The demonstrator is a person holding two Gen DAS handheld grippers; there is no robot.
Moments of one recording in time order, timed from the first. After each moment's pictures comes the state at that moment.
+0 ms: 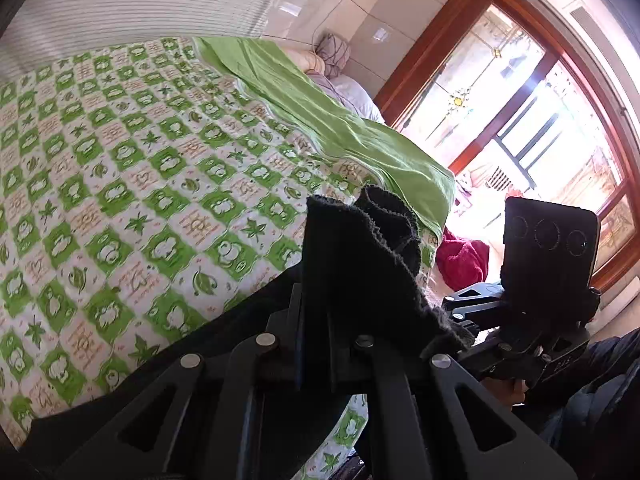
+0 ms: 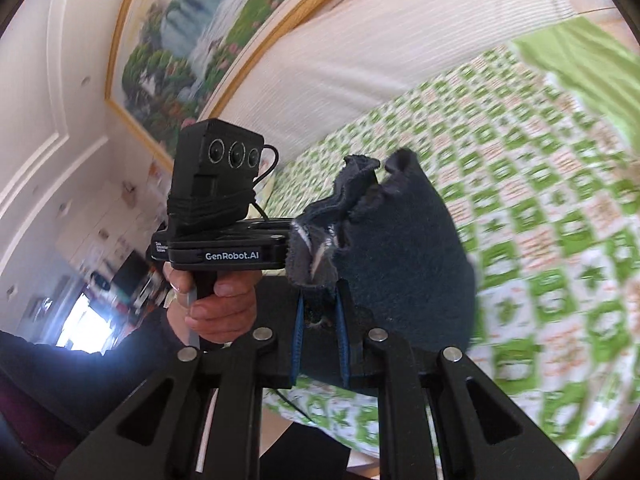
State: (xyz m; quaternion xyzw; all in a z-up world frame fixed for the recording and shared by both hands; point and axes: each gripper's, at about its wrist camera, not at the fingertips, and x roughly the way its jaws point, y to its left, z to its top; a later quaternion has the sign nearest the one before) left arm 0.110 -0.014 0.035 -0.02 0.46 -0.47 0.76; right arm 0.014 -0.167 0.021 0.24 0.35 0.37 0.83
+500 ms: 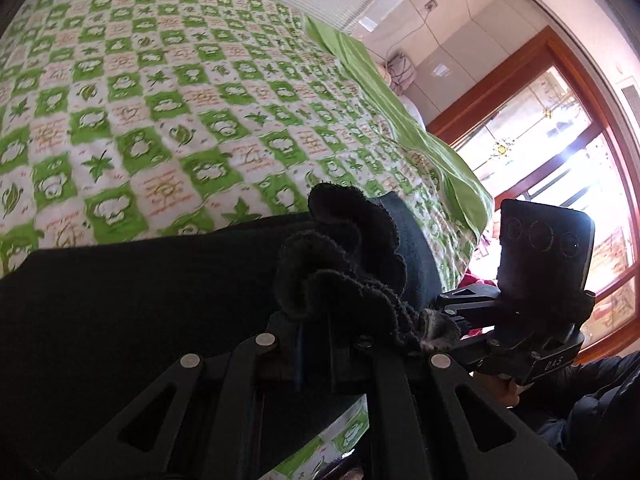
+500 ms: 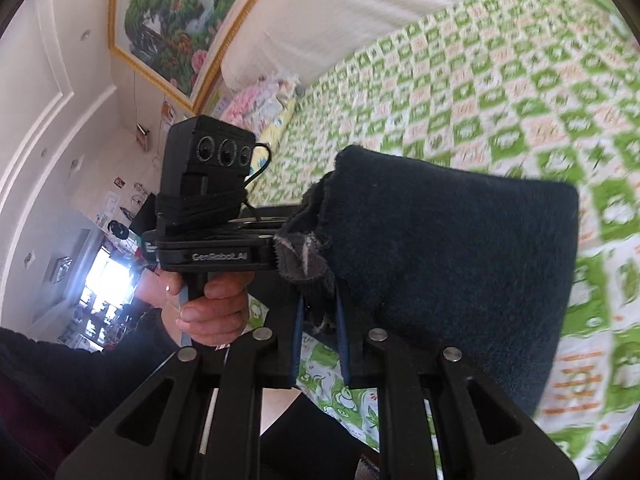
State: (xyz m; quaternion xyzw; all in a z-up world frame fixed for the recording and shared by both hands) left arm 0.082 0.091 -0.034 -0.13 0.51 -0.37 0.77; right arm 0.045 -0.084 -0.030 0.21 0.44 0.43 0.76
